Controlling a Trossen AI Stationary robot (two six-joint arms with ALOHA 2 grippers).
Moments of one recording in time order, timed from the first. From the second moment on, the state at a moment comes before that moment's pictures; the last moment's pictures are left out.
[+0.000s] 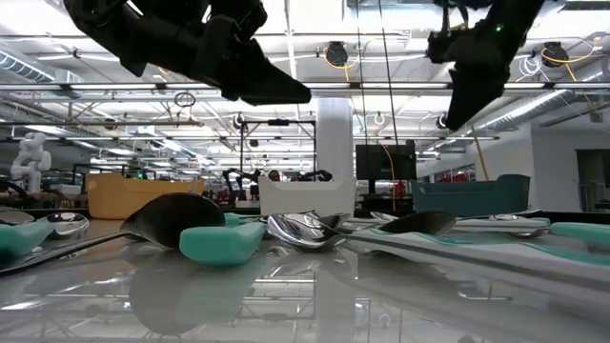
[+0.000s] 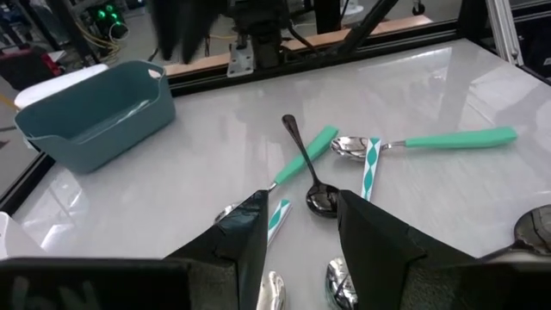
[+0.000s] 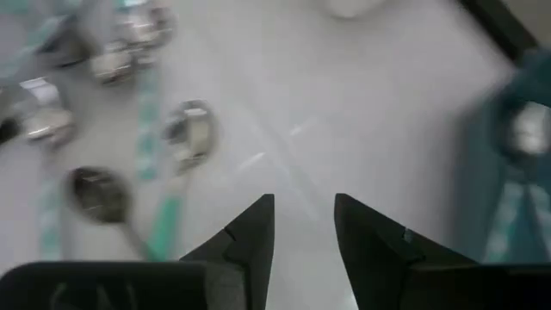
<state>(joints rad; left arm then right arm) -0.05 1.54 0.71 0.50 -0.02 0.18 -0.07 1.09 0.86 -0.87 0.29 0.44</state>
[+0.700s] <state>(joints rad) -0.05 1.54 0.71 0.43 -0.02 0.09 0.43 1.50 0.86 -0.53 0.28 0.58</state>
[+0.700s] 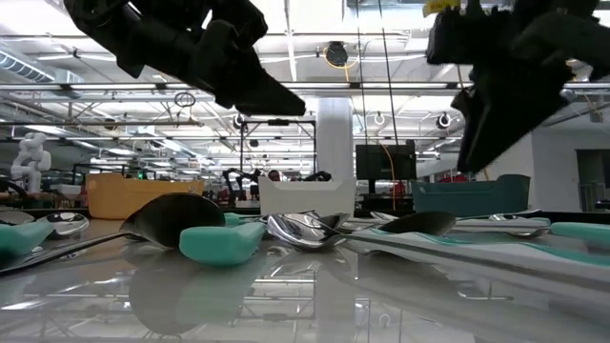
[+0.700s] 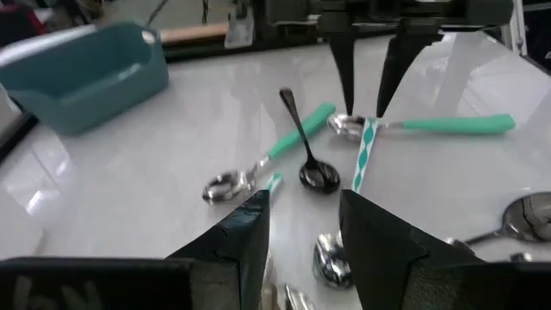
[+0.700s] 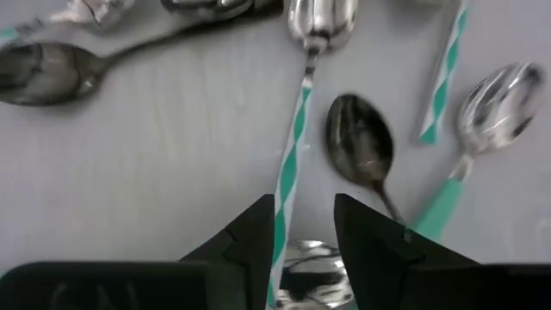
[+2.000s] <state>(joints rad) -0.30 1.54 0.71 0.42 -0.19 -0.06 0.44 1.71 0.86 -0.44 0.24 0.67</state>
